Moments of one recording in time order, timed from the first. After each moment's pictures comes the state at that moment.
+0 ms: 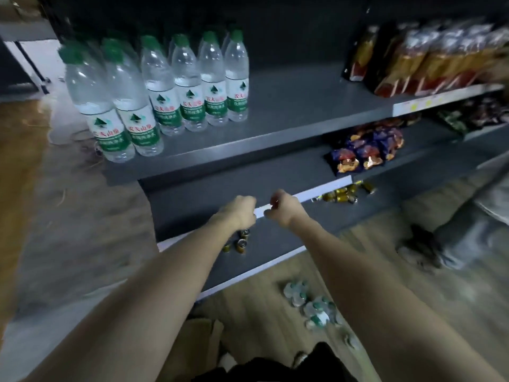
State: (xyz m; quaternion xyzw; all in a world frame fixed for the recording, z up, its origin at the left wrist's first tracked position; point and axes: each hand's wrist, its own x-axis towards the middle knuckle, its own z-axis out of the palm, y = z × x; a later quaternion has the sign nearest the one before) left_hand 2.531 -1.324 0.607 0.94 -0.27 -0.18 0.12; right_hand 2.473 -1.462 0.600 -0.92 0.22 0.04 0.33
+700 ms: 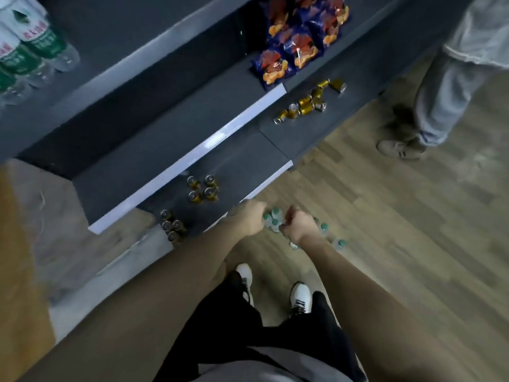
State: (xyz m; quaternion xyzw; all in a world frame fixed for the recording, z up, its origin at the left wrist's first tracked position) left_hand 2.312 -1.547 0.493 0.87 -0.41 -0.26 -0.06; right_hand 2.200 -1.651 0.431 -0.79 0.40 0.14 0.44
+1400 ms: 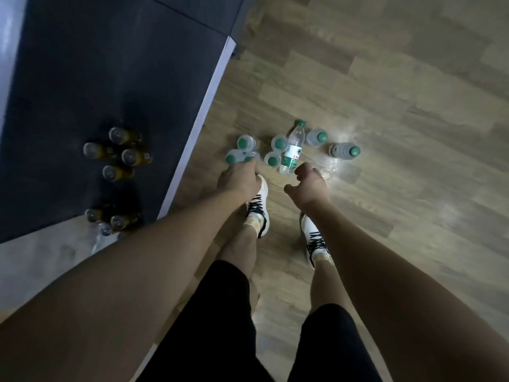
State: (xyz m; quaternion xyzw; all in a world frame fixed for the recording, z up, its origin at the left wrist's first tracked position) left_hand 2.385 -1.653 0.145 0.80 -0.41 -0.43 -0.11; right_hand 2.229 -1.695 0.121 -0.59 0.62 0.16 0.49
